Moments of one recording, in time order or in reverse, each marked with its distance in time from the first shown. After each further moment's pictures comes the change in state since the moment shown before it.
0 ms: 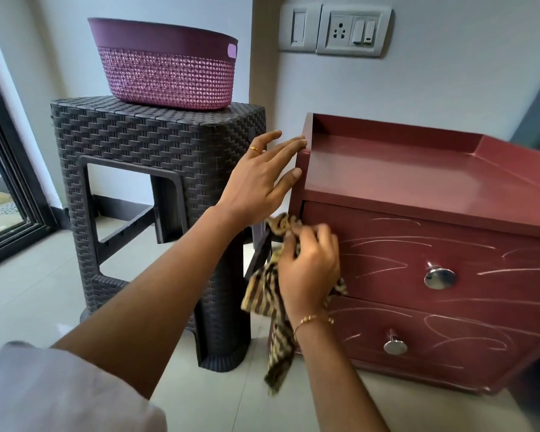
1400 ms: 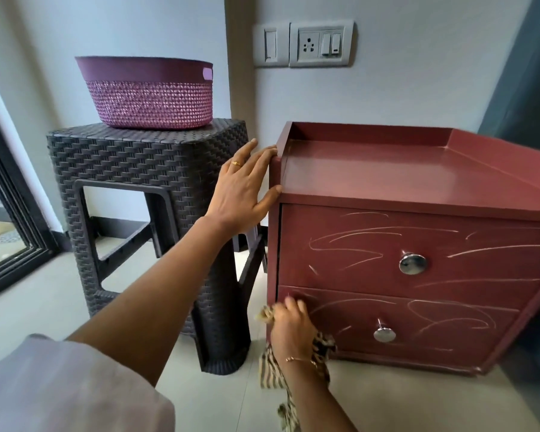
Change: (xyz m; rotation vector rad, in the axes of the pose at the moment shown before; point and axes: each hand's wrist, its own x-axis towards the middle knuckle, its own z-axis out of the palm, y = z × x) left_hand -0.004 0.013 -0.001 0.155 -0.086 -0.042; right_hand -0.096 0.073 0.014 -0.255 -0.428 -0.055
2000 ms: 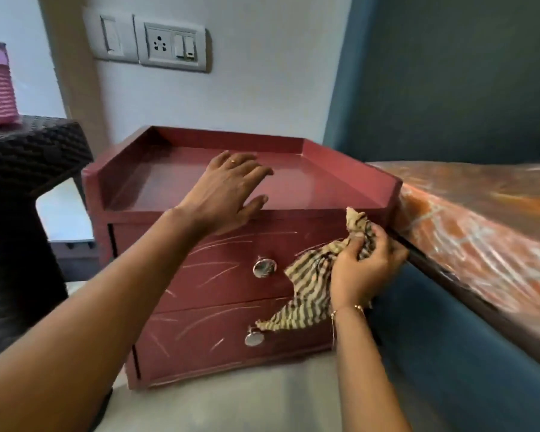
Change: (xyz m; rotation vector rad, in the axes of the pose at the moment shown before) left_hand 0.087 0.147 0.042 -0.075 -0.112 0.392; right_hand 0.082 0.157 -0.222 0.214 1.066 0.510
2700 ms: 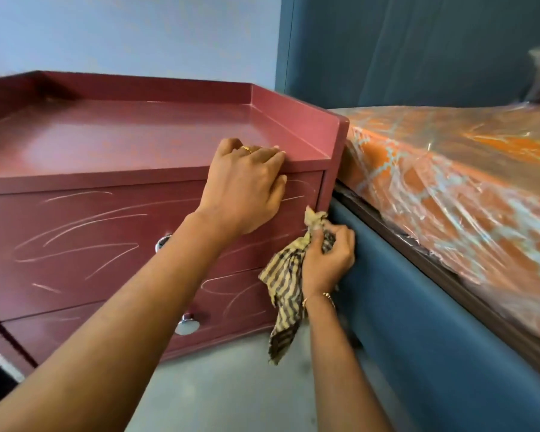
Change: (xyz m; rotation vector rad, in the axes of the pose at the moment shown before) left_hand 0.072 0.127 0.095 0.074 0.178 -0.023; right_hand 0.029 0.145 0.001 0.033 -0.169 -0.008
